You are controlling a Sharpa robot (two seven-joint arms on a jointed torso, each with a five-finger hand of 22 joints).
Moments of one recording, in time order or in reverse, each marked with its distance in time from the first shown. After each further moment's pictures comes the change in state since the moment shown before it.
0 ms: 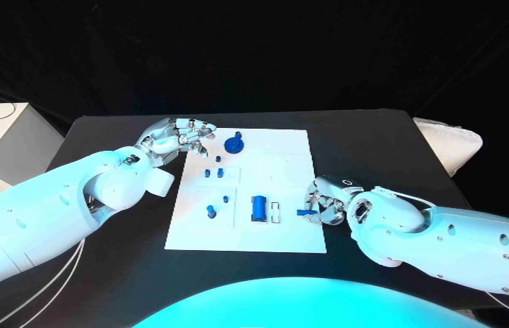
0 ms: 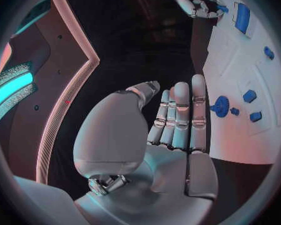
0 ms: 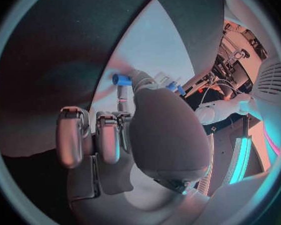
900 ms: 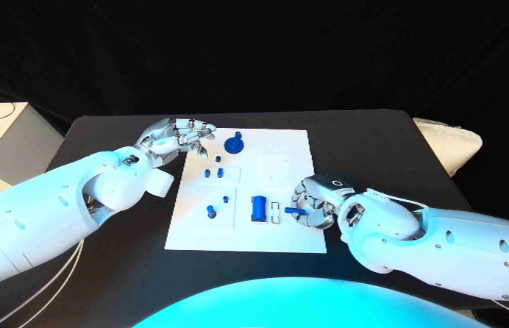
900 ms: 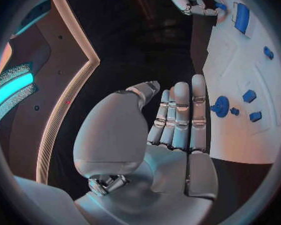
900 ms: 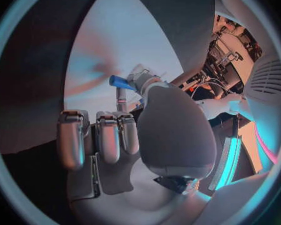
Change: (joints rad) left arm -0.001 -0.005 0.000 0.006 -0.004 0.001 0.002; left_hand 0.000 0.000 0.000 0.000 0.000 0.000 0.000 0.005 0.000 0.000 0.000 0.000 0.000 0.000 0.000 0.000 0.000 0.000 0.000 0.000 0.000 -0.001; right arm 0.014 0.022 -0.007 0.073 -0.044 -0.041 -0.006; right_hand -0.155 -0.009 0.256 -0.067 0.205 0.006 0.004 0.001 -0.009 0.000 -0.007 0.026 0.000 -0.004 -0.003 0.000 0.000 0.000 -0.004 -0.004 0.059 0.000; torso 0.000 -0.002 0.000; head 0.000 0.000
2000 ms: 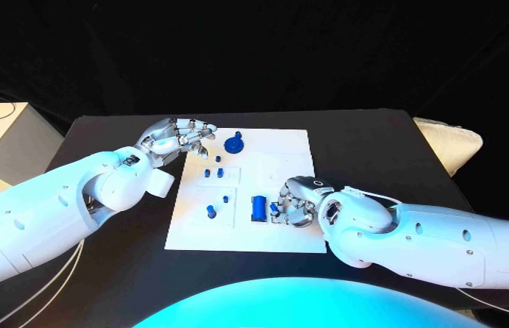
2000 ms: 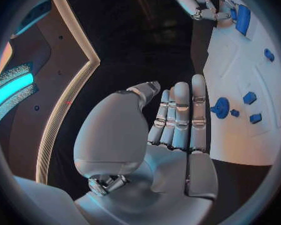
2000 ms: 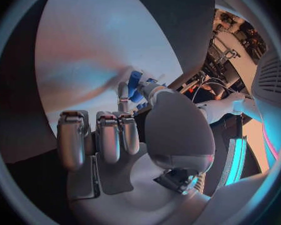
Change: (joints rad) left arm 0.000 -0.001 0.000 0.007 0.000 0.001 0.000; left_hand 0.004 0.004 0.003 0.003 0.000 0.000 0.000 0.000 0.000 0.000 0.000 0.000 -0.001 0.000 0.000 0.000 0.000 0.000 0.000 0.000 0.000 0.000; right arm 0.003 0.115 0.001 -0.070 0.045 0.047 -0.033; right_hand -0.184 0.042 0.011 0.015 -0.192 0.022 -0.021 0.026 0.027 0.000 0.000 0.000 0.000 0.000 0.000 0.000 0.000 0.000 0.000 0.000 0.008 0.001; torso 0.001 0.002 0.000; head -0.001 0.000
